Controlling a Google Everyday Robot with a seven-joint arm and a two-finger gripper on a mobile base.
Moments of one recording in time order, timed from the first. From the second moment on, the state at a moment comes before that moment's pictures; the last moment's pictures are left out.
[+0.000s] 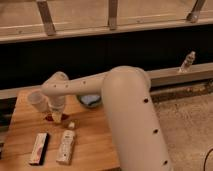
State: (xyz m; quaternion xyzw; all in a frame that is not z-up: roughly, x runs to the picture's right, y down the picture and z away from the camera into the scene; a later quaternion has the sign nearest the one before) arm -0.266 0.156 0.817 -0.37 -0.11 0.07 0.92
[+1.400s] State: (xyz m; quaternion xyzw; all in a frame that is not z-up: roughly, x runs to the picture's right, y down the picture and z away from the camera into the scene) arm -0.253 0.000 0.786 -0.24 -0.32 0.07 0.91
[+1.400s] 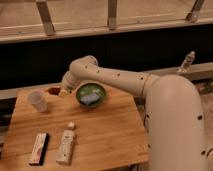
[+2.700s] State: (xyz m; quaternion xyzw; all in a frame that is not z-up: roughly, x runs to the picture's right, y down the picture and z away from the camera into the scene) arm -0.317 -0.039 0.790 -0.23 -0.39 0.01 0.89
